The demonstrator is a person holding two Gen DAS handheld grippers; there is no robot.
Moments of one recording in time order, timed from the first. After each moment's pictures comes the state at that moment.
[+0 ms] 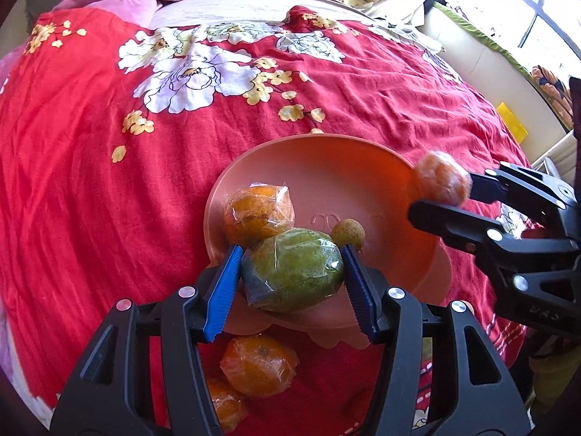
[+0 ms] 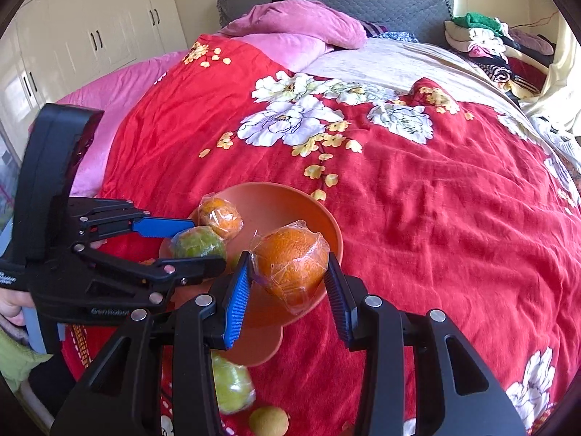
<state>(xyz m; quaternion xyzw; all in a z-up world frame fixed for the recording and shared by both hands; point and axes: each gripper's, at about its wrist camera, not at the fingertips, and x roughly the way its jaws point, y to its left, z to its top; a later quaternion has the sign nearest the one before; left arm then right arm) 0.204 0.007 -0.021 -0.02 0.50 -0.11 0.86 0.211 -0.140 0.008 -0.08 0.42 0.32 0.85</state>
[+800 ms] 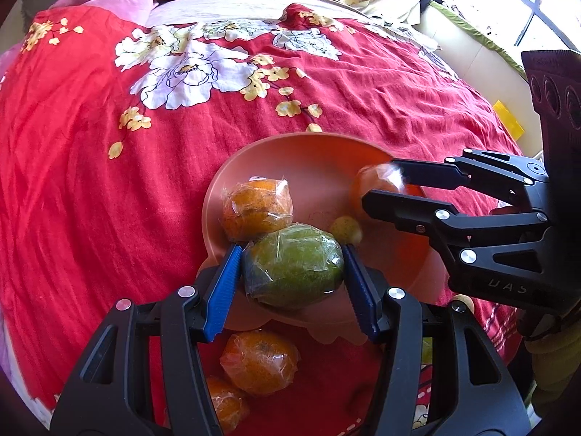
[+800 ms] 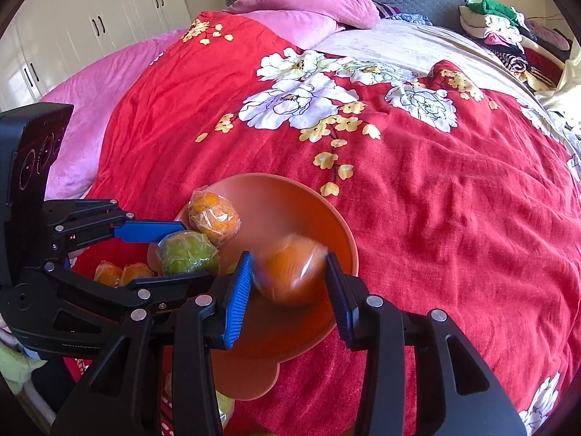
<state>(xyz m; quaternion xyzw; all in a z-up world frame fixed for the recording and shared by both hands) 0.203 0.008 -0.024 -0.02 0.50 -0.12 0.86 0.233 -0.124 -0.007 -0.08 0.45 0.34 0.82</state>
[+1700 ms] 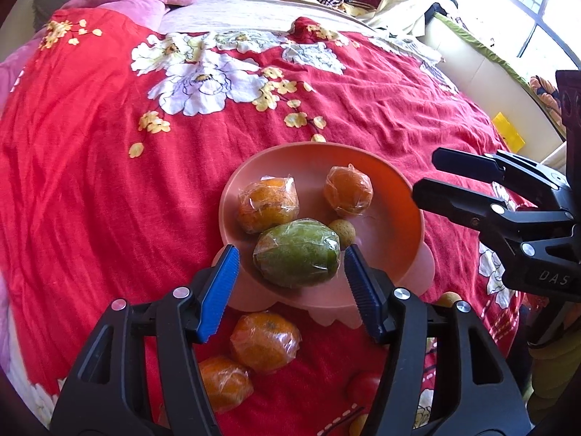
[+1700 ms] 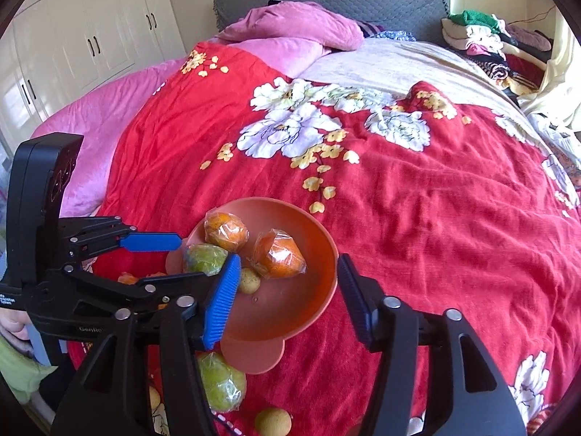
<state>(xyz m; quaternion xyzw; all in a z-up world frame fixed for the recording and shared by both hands) 0.188 0.017 -0.007 -0.03 0.49 -0.10 0.87 0.208 -0.146 0.029 -0.06 0.41 0.31 0.85</state>
